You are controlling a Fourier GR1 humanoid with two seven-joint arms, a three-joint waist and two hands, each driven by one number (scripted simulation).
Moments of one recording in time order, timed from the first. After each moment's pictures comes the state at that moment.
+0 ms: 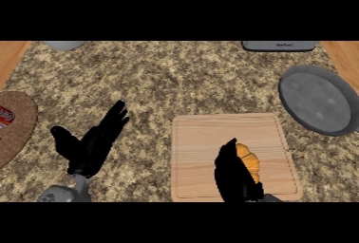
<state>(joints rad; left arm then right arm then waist) -0.08 0.22 -0.24 -1.54 0.35 0.06 0.18 -0.34 -0.43 1.00 -1.58 1.57 0.65 0.32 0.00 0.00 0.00</state>
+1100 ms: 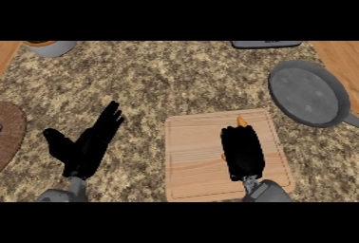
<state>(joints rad) -0.05 0.19 -0.19 -1.55 0.31 0.06 0.18 -0.19 -0.11 0.50 -1.57 1.40 0.29 0.50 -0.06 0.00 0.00</state>
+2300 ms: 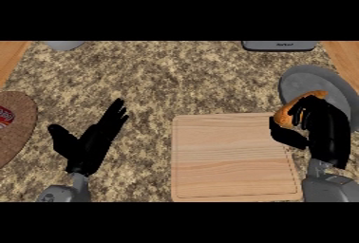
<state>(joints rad) -0.08 0.17 -0.18 -1.55 0.29 0.02 0.21 -0.15 -0.12 -0.02 -1.73 0.96 -0.20 0.38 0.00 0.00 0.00</state>
